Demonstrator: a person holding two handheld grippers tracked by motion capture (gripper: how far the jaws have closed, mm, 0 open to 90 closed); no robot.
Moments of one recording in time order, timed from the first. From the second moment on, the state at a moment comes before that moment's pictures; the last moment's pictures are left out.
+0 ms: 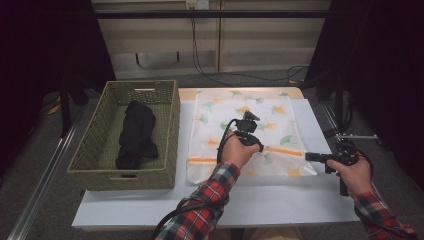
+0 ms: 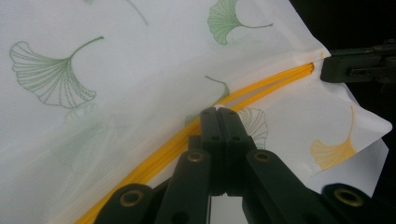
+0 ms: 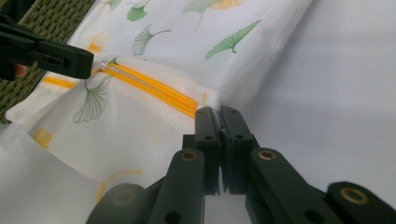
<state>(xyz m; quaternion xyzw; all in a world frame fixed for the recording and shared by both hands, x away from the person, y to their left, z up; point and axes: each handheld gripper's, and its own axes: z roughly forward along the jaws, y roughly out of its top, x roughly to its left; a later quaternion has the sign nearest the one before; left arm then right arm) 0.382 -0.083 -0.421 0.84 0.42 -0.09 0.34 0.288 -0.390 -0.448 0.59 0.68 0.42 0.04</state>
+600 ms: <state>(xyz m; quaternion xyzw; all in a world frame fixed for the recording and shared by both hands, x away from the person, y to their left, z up) 0.384 -0.070 -0.421 0.84 0.42 -0.10 0.34 0.287 -0.390 -0.447 0.59 0.68 0.42 0.05</state>
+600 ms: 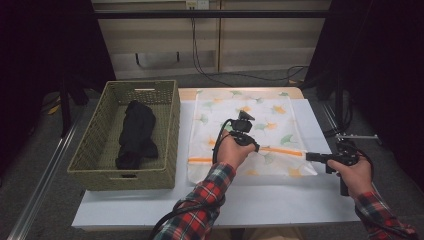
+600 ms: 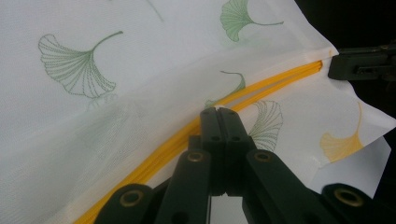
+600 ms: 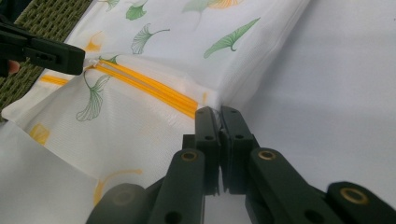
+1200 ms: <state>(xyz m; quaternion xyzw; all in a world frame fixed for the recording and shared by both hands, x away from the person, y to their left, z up) 0.385 -0.057 -0.422 0.83 0.44 -0.09 0.33 0.287 -0.392 -0.448 0.59 0.68 0.42 0.05</state>
